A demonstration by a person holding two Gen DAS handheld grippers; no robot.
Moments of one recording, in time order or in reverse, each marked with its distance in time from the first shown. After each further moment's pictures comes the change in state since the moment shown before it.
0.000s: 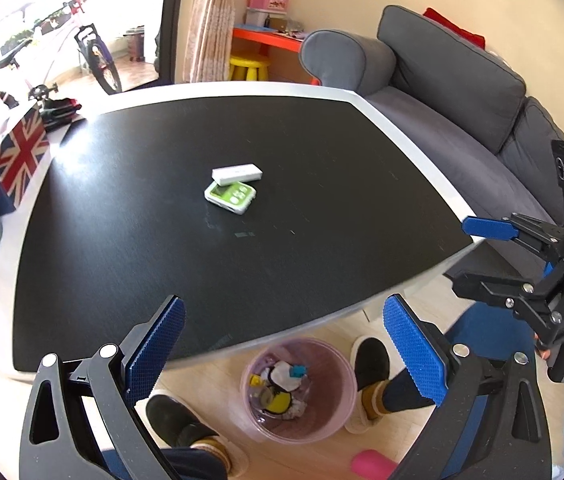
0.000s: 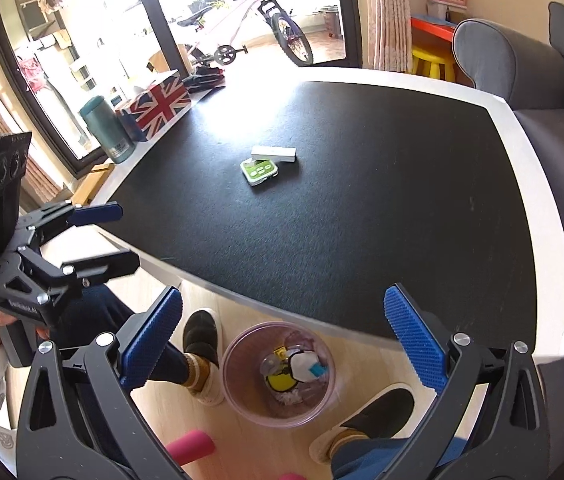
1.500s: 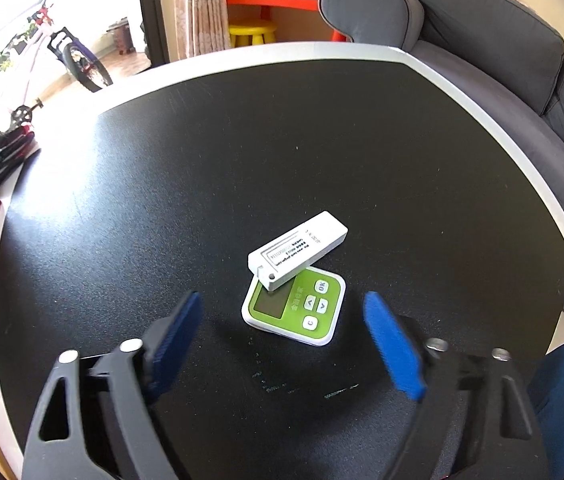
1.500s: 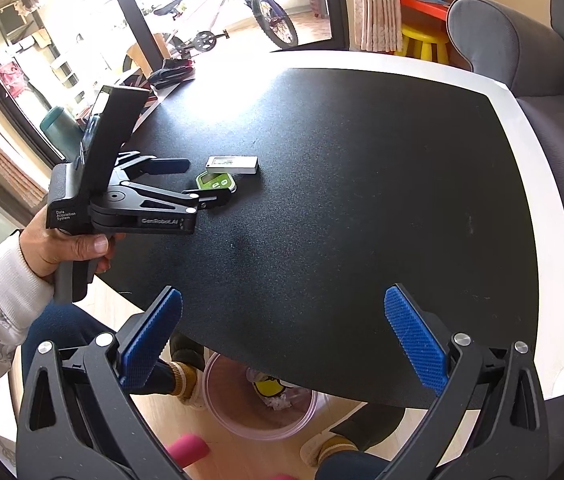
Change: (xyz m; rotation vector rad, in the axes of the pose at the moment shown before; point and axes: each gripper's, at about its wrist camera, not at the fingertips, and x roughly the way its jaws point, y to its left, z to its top) left arm 0.140 0.038 0.077 0.118 0.144 0.104; right arm 0.043 -0.035 0.041 0.047 0.074 -0.018
